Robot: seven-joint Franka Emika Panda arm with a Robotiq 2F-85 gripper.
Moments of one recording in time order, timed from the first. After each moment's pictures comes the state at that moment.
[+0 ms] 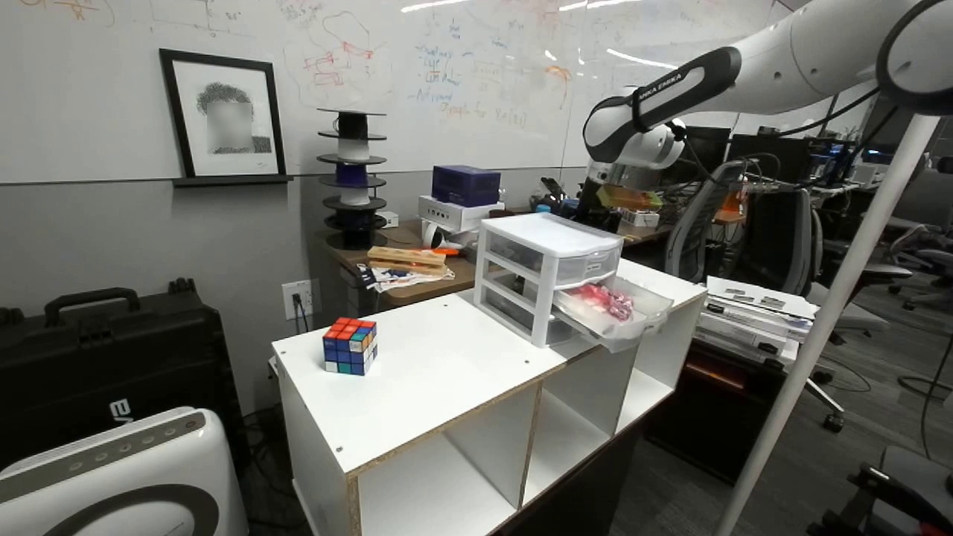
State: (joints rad) arm -0.23 0.92 -0.07 -1.12 0.15 2.19 -0.02
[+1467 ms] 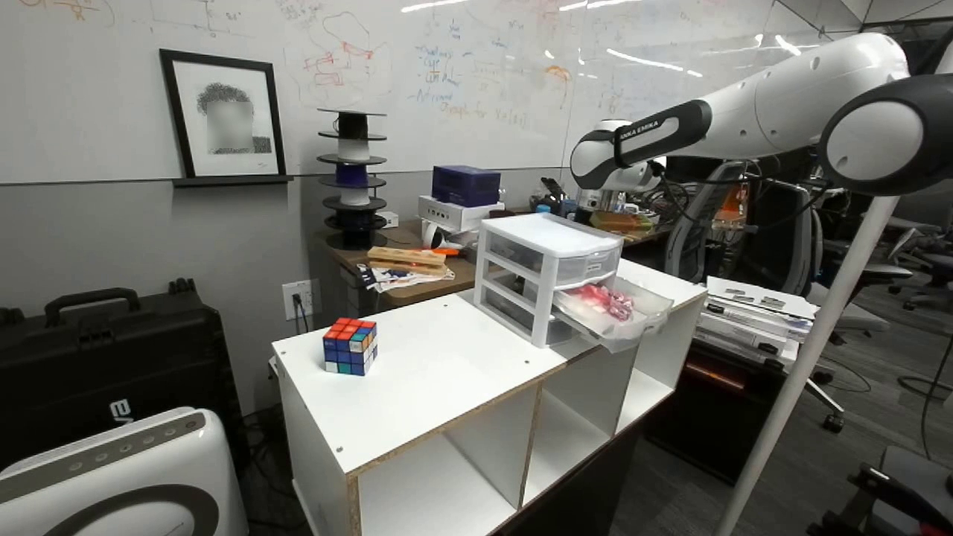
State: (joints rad) arm -0.23 1.15 -0.08 -0.83 0.11 1.98 -0.02
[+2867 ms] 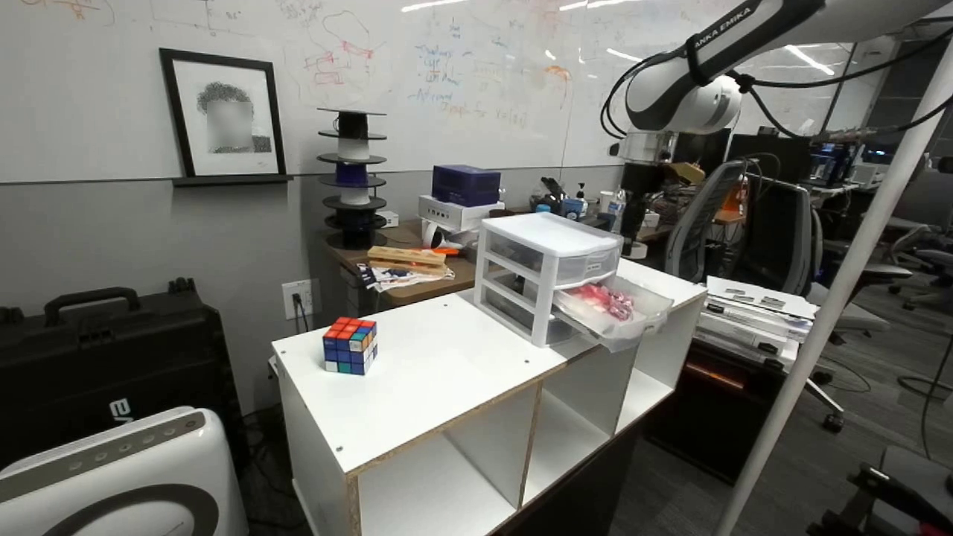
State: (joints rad) arm -0.27 0.57 -0.03 -1.56 0.01 2.10 -0.74
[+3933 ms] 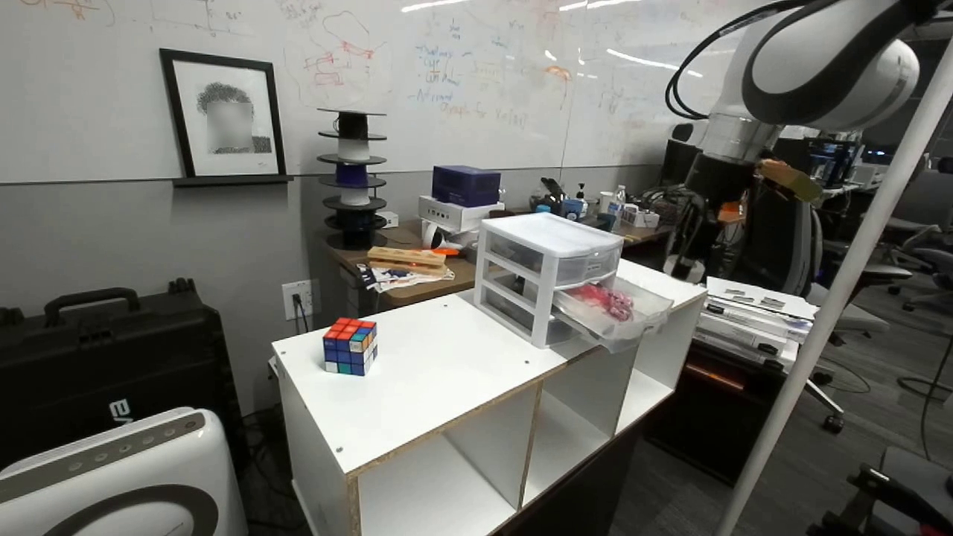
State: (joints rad) arm -0.15 -0.05 -0.01 -2.42 0.04 2.51 -0.81
